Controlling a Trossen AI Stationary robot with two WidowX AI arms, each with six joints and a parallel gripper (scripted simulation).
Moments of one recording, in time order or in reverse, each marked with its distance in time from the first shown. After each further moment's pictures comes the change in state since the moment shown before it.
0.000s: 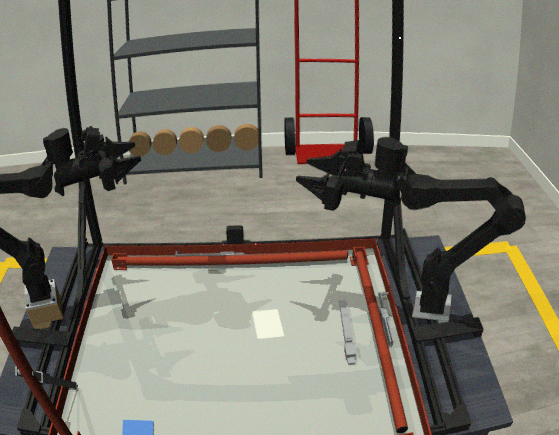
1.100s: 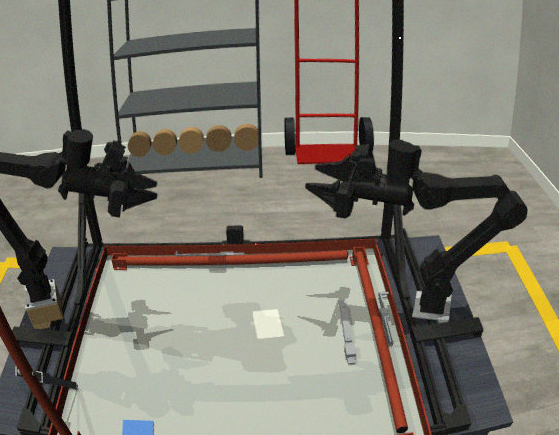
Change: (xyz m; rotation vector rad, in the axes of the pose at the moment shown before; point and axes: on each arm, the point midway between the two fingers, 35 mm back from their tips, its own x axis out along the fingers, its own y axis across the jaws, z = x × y) left arm -0.031 0.049 0.017 0.010 0.021 0.018; right arm 0.015 -0.136 -0.019 -0.089 0.347 -0.201
